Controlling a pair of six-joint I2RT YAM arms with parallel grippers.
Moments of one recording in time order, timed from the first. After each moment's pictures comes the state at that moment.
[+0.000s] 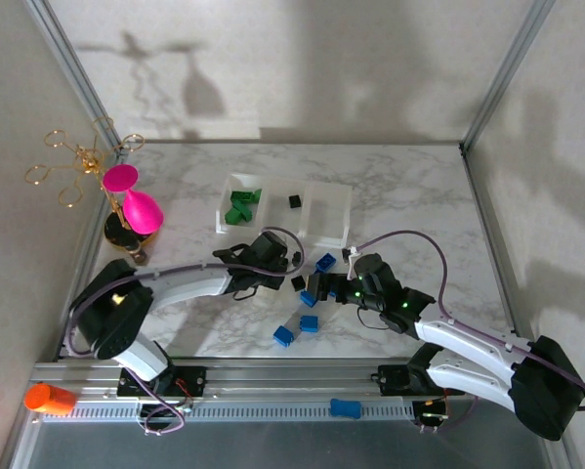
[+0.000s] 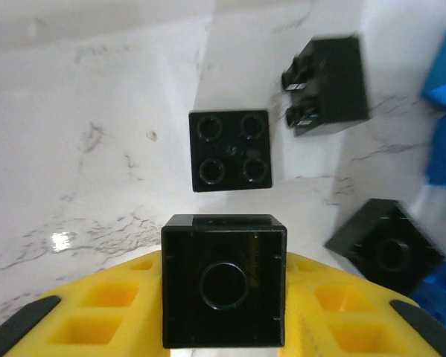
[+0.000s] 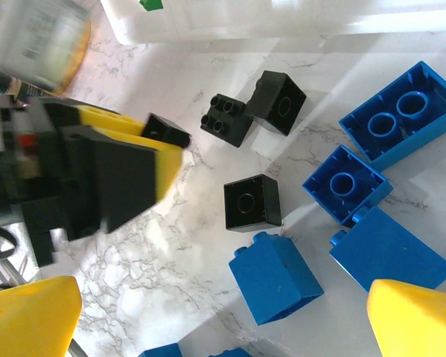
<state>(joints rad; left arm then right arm) -0.80 1.55 0.87 -0.32 -0.17 -0.47 0.80 0.98 0.43 -0.05 -0.12 0.74</state>
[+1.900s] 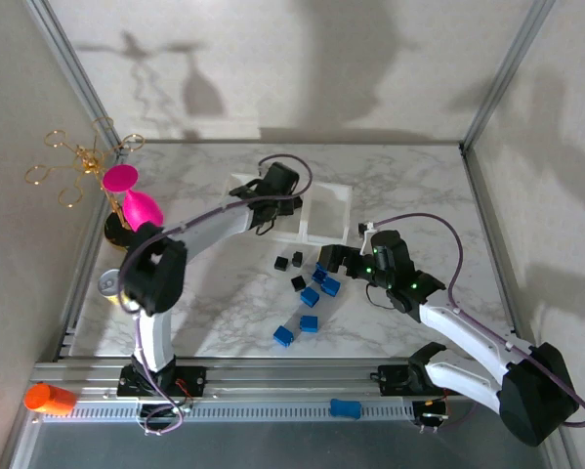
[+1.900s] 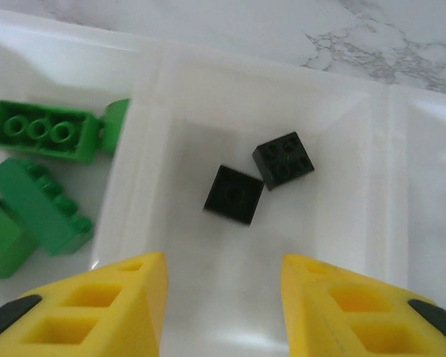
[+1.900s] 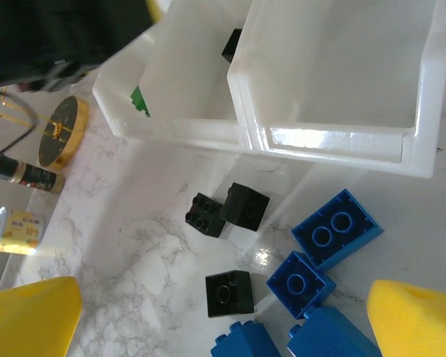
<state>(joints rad) -0.62 1.88 1.45 -0.44 -0.34 -0.58 0.59 1.01 0.54 -0.08 -0.20 0.66</state>
